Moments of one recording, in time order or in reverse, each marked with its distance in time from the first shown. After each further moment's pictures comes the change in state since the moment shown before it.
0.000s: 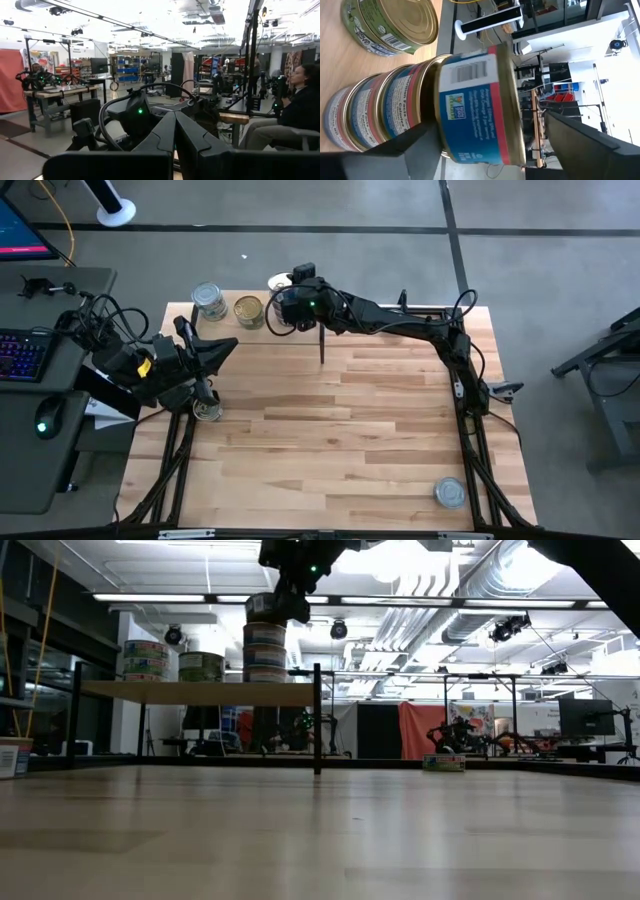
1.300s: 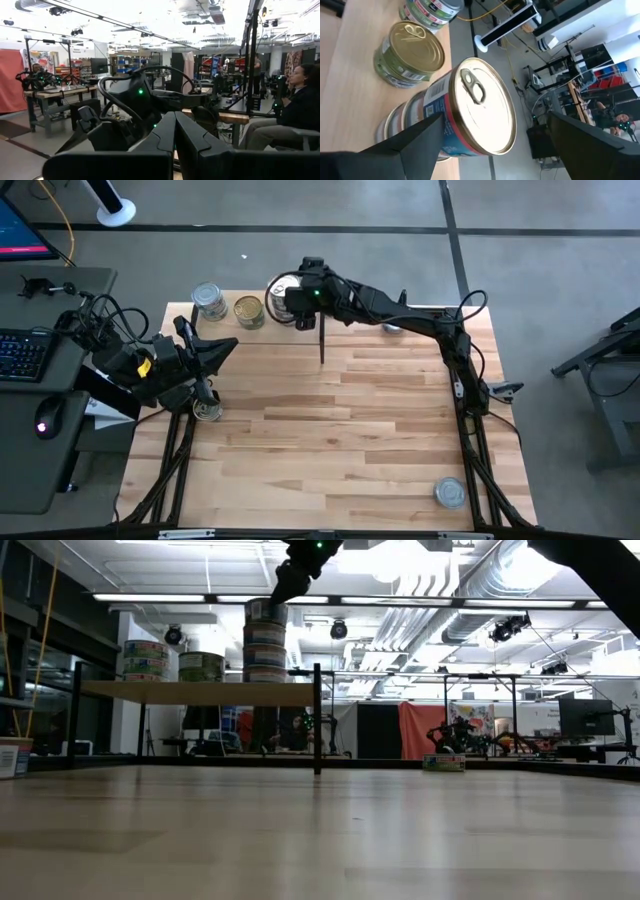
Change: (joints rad) left arm 0.000 0.000 0.000 0.000 0.001 0.001; right arm -0.011 0.000 0.166 -0.240 -0.132 0.319
